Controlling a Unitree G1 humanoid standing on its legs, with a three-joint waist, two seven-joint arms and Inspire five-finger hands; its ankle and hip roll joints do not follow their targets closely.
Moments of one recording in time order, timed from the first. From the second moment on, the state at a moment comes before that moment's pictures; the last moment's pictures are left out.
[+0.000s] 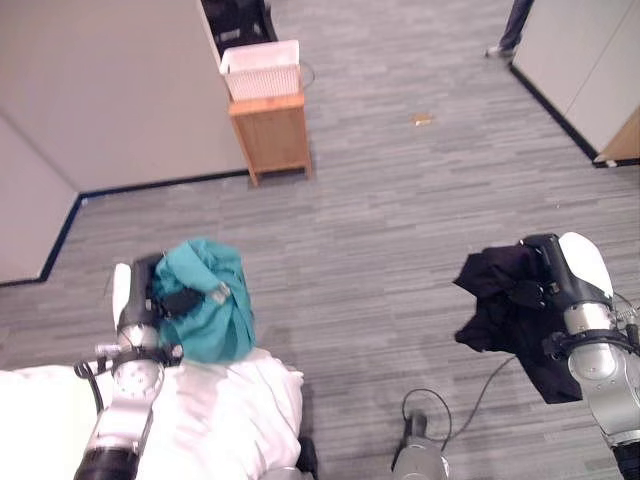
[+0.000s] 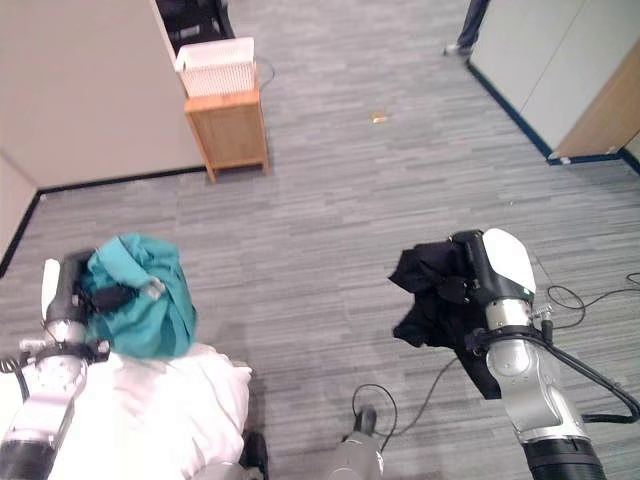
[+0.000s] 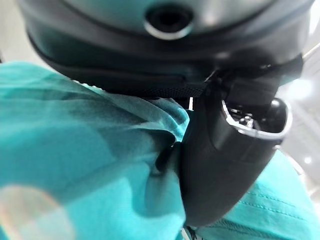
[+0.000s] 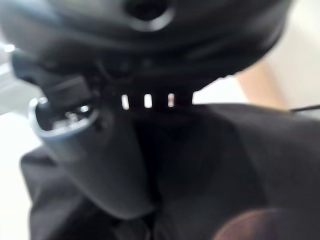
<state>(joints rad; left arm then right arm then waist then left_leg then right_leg) -0.12 0.53 0.08 0.28 0.00 -0.13 0.32 -0.06 -0.77 -0.07 0.10 -0.31 -0.05 -0.17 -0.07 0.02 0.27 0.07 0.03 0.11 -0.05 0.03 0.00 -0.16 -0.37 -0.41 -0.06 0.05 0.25</state>
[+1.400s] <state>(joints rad) -0.04 0.56 0.11 0.27 0.01 -0.08 0.31 -0.19 -0.66 0.16 0.04 -0.34 -0.10 -0.15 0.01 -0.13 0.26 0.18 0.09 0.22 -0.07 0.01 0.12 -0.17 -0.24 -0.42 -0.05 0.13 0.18</state>
